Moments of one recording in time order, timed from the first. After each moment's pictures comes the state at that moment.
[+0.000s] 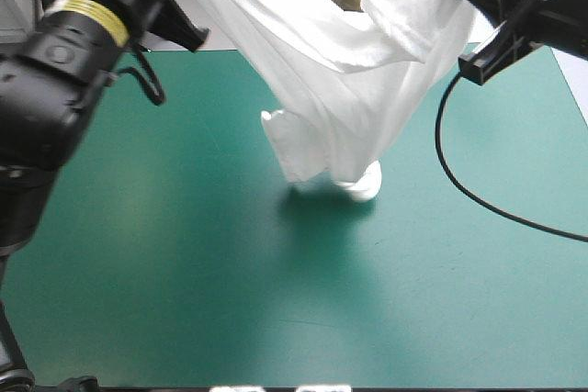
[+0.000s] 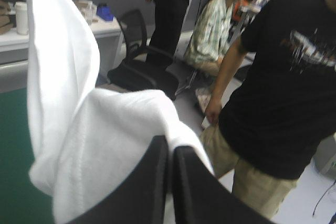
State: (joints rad) left arm -0.89 1.49 -2.30 0.87 0.99 0.31; right arm 0.08 1.37 -2.33 0.58 1.20 -0.57
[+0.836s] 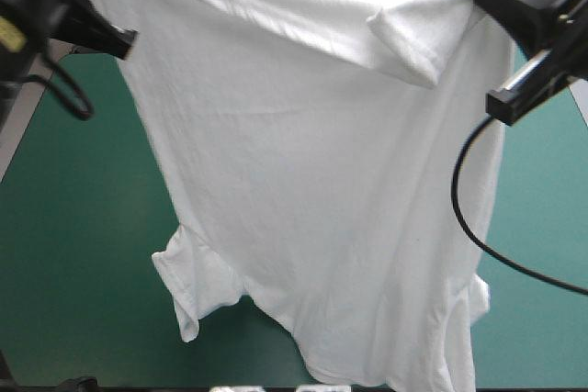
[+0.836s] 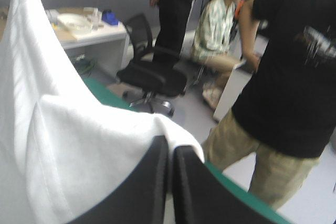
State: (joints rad) left arm -0.88 1.47 -2.34 0.86 1.20 0.30; right arm 0.08 1.29 -2.29 0.57 1.25 -0.48
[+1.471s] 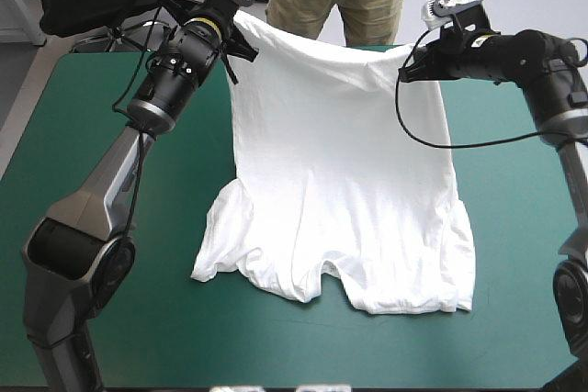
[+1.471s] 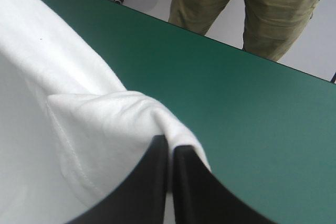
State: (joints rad) left arm -0.42 1.95 -2.05 0.55 0.64 0.03; right arm 0.08 1.68 -1.73 0.45 0.77 -0.55
